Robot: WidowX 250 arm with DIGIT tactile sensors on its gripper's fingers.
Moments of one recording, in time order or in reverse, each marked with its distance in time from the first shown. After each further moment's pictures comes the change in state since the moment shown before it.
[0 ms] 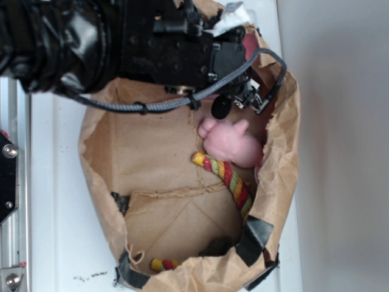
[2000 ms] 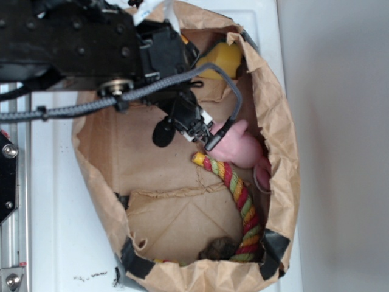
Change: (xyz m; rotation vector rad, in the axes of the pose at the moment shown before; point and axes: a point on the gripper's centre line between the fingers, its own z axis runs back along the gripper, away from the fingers) arm -0.042 0.008 0.051 -0.094 0.163 -0.121
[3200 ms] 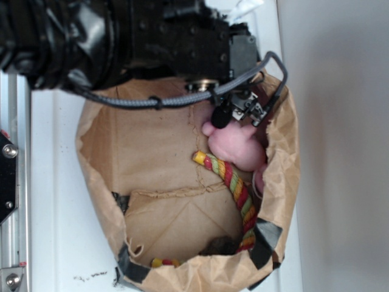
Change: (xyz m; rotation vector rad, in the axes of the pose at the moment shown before) arm 0.025 -0.013 -0.039 0.115 -0.019 0.070
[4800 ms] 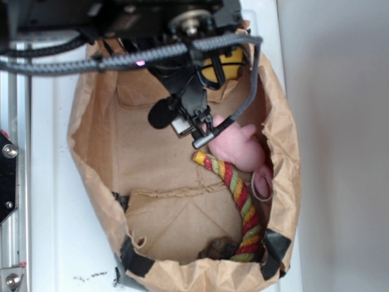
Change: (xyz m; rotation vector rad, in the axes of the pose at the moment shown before) arm -0.012 0.023 0.077 -0.003 0.257 -0.321
